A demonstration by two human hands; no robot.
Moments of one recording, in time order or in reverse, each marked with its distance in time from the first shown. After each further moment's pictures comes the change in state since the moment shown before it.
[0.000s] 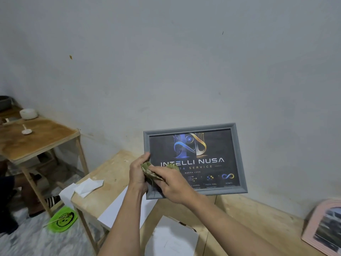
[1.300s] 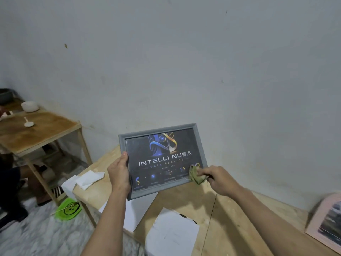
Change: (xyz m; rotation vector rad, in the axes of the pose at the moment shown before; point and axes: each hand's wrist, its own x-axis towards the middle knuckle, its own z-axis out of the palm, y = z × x) left_hand 0.011 -0.002 -0.037 0.264 0.360 0.339; right_hand -0.067 0.124 -0.082 -0.402 -0.066 0.350
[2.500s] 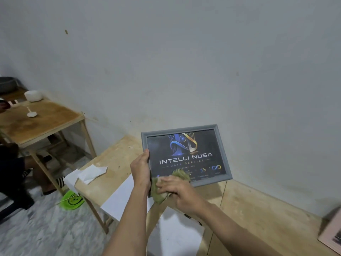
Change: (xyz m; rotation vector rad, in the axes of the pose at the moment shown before) left_hand 0.020 -0.046 0.039 0.008 -0.044 -0.214; right_hand 0.038 -0.077 0.101 0.366 -0.062 -0.343
